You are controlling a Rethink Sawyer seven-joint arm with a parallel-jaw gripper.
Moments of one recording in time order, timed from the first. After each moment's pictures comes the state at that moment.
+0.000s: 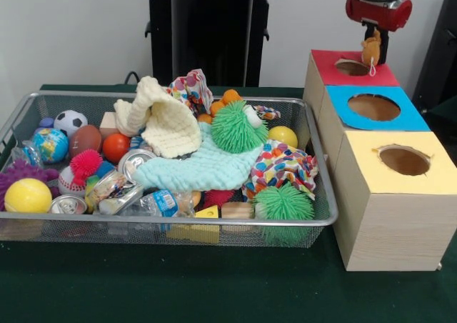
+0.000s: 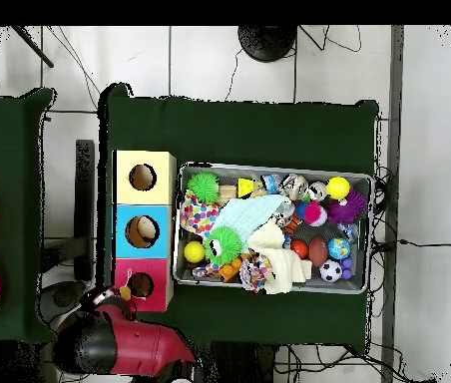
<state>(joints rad) 0.12 -0.85 0.10 2.29 0.39 0.11 2.45</state>
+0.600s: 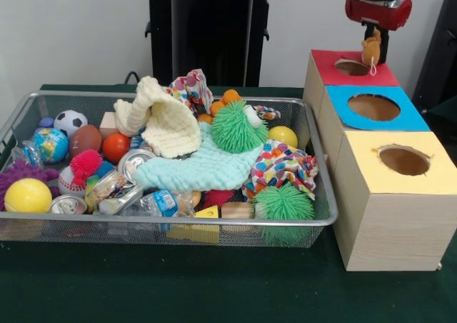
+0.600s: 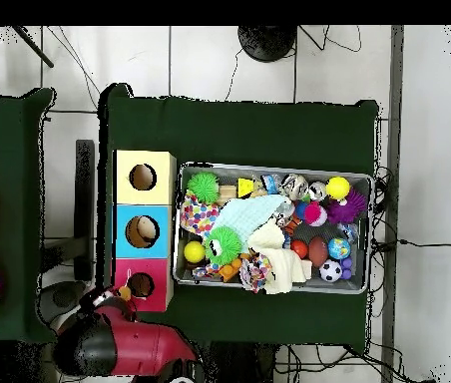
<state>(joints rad) 0.12 -0.85 0.10 2.28 0.35 0.10 2.45</state>
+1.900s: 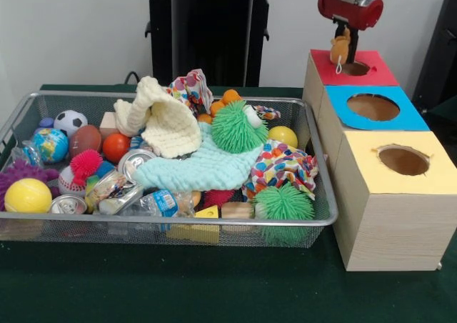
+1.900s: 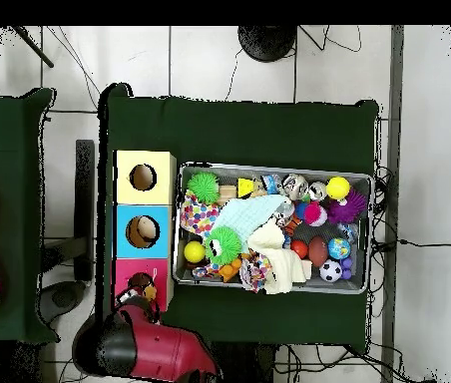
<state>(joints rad) 0.14 -0.85 -0.05 2.26 0.32 0.14 2.45</state>
